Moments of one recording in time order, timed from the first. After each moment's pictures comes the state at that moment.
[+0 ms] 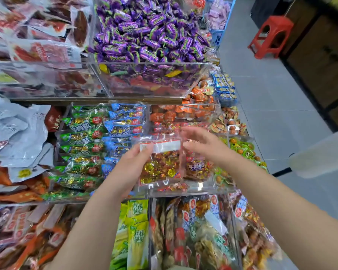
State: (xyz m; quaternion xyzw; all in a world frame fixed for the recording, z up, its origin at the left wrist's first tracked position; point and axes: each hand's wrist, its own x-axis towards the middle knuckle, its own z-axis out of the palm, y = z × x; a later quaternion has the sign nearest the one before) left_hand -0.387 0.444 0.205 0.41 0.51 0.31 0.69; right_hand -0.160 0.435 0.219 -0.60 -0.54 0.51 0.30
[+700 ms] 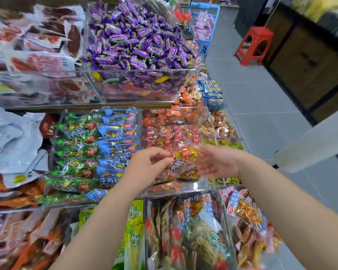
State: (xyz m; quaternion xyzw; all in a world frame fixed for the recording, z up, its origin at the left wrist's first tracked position) left_hand -0.356 0.428 0.217 0.69 0.46 0.28 0.47; right_hand -0.120 0.407 0.222 -0.67 -0.23 0.68 0.20
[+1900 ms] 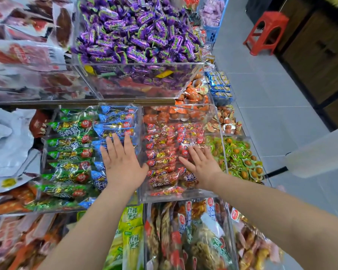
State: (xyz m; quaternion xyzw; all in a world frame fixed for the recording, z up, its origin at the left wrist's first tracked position) left_hand -0.370 0.470 0.152 0.73 0.68 0.00 0.07; right_hand -0.128 0.430 0.095 -0.56 -0.76 -0.02 -0.33
